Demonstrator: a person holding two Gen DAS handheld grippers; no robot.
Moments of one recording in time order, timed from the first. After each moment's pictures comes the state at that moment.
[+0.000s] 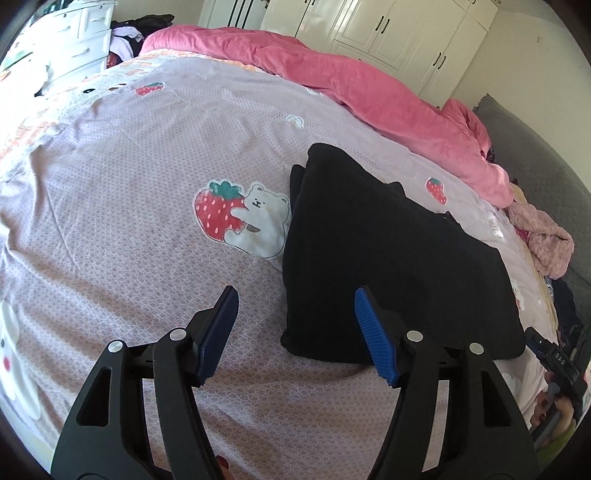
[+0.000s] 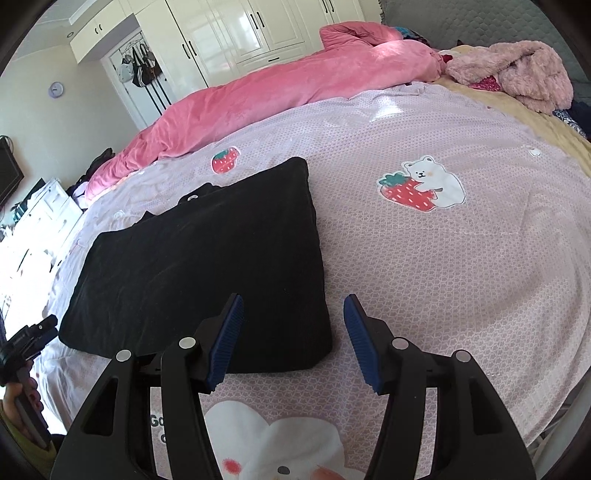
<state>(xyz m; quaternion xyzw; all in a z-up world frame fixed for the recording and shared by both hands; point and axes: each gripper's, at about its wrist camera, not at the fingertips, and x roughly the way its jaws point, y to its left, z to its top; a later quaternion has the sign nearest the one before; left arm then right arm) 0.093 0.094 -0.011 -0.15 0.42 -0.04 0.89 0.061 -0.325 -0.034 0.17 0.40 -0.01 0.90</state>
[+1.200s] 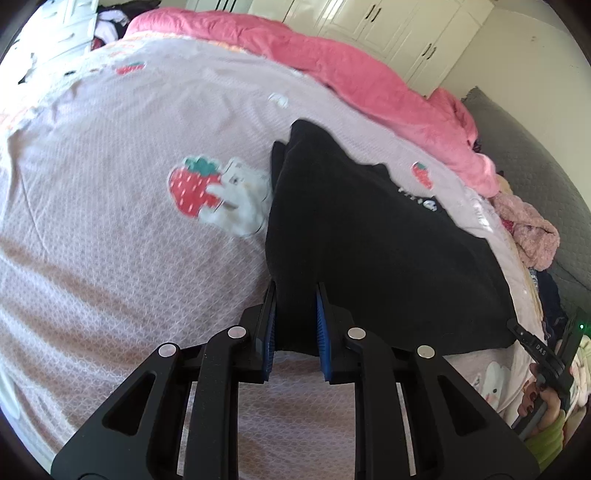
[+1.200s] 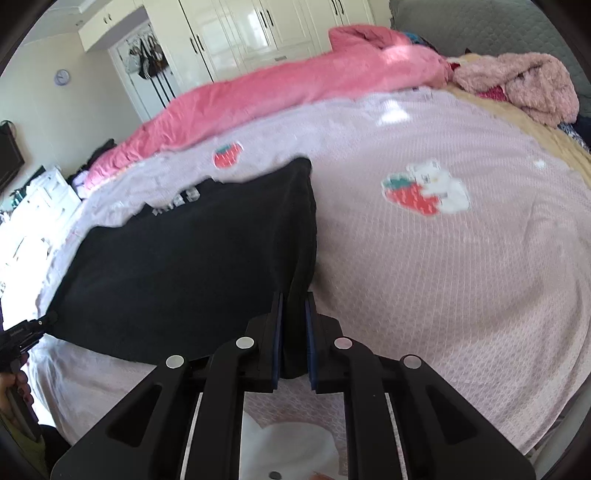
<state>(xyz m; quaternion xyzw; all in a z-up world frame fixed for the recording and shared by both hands) 0.093 0.090 -0.024 -0.17 0.44 -0.07 0.88 0.068 -0.323 -0.048 0.15 0.41 -0.01 0.90</state>
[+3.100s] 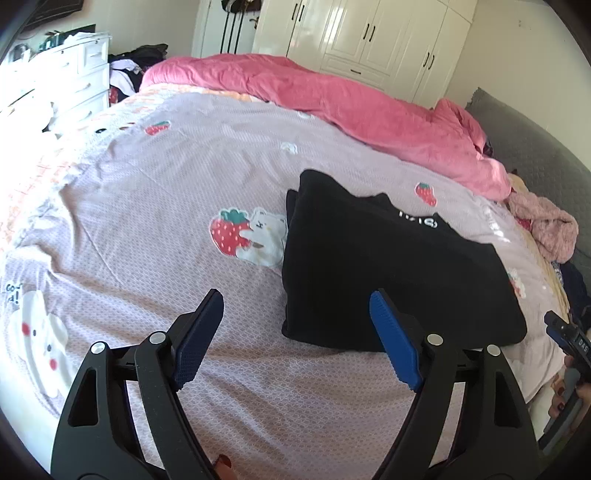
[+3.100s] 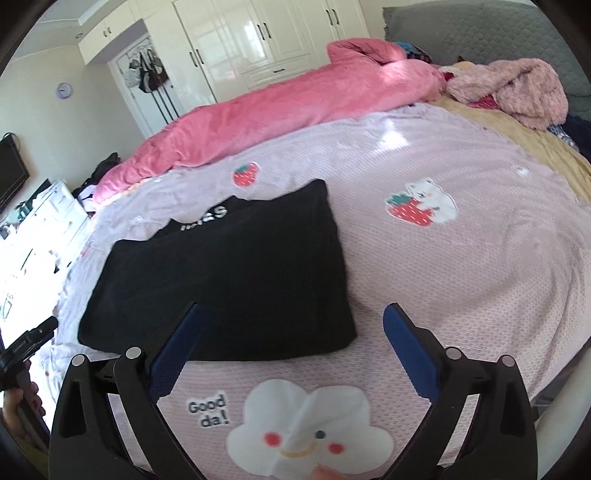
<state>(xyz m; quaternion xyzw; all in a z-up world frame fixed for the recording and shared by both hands) 0.058 0.086 0.034 -0.11 0.39 -0.02 0.92 0.031 -0.296 0.015 0.16 0.37 0.00 0.92</state>
